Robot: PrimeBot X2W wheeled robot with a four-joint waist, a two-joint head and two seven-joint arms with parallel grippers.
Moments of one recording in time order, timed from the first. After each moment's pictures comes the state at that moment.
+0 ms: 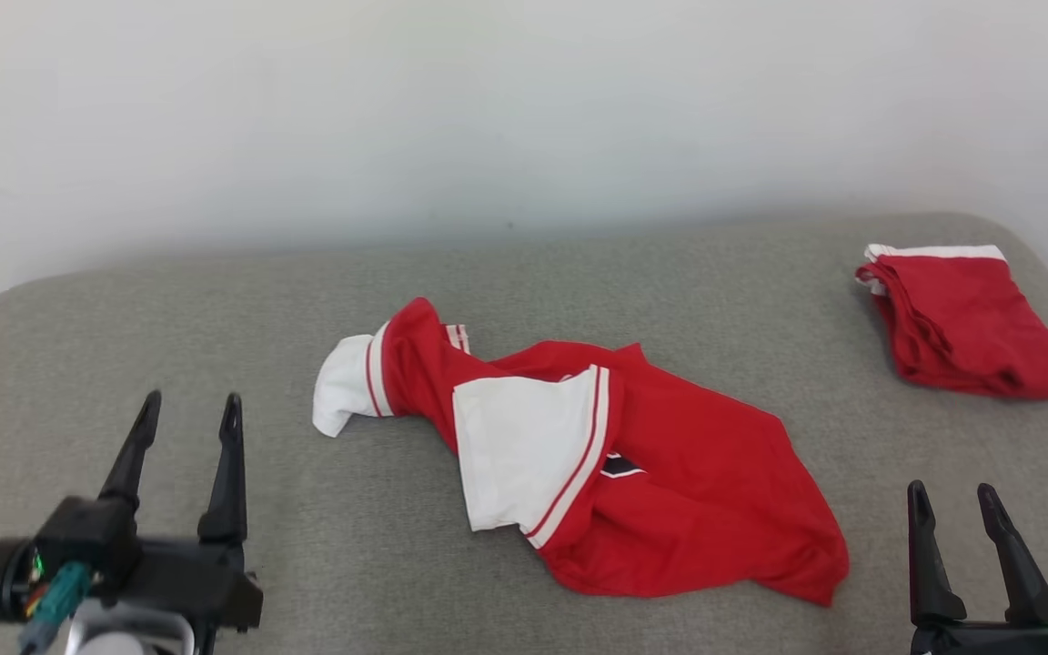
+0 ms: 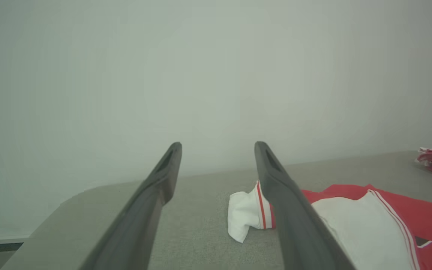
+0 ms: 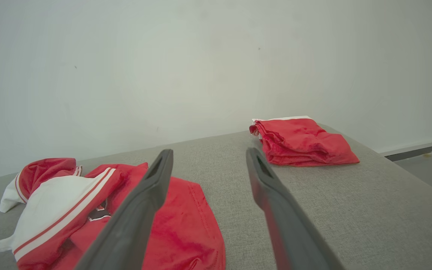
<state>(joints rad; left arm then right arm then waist) -0.25 0.35 -0.24 0.22 -0.40 0.04 -0.26 0.06 -0.16 -0.05 0.13 0.31 0.13 -0.25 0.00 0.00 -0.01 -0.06</state>
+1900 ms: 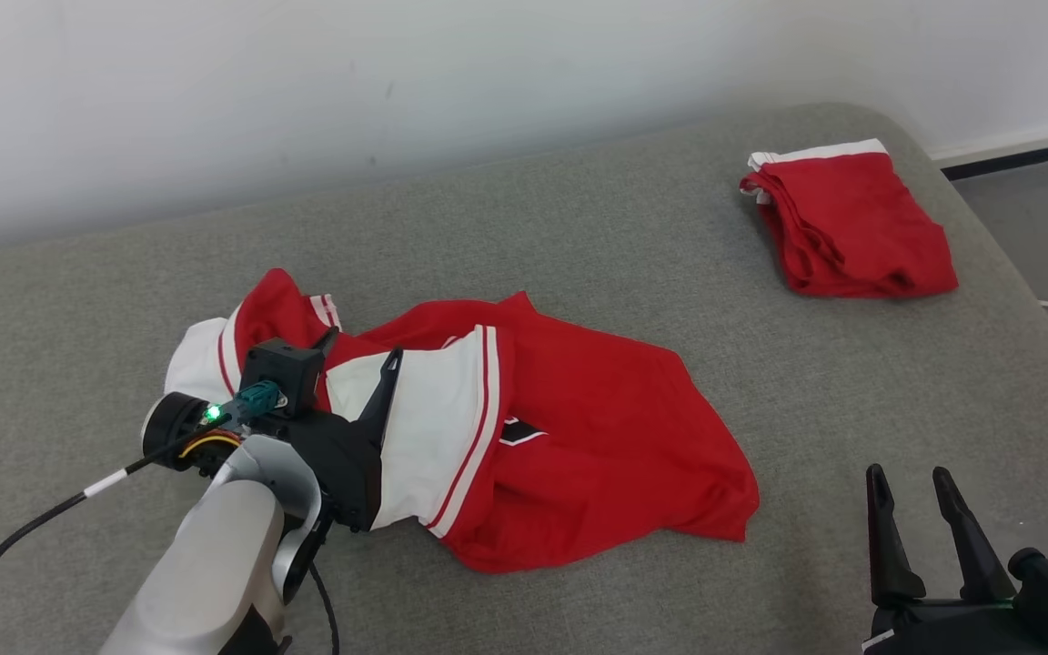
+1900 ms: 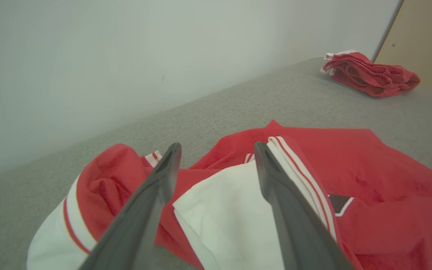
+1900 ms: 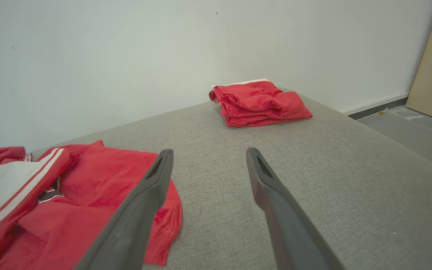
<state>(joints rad) -0.64 0.20 -0.45 0.66 -0.36 -0.12 -0.08 -0.01 -0.14 0.01 0.20 0.35 0.13 -0.26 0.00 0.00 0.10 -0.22</state>
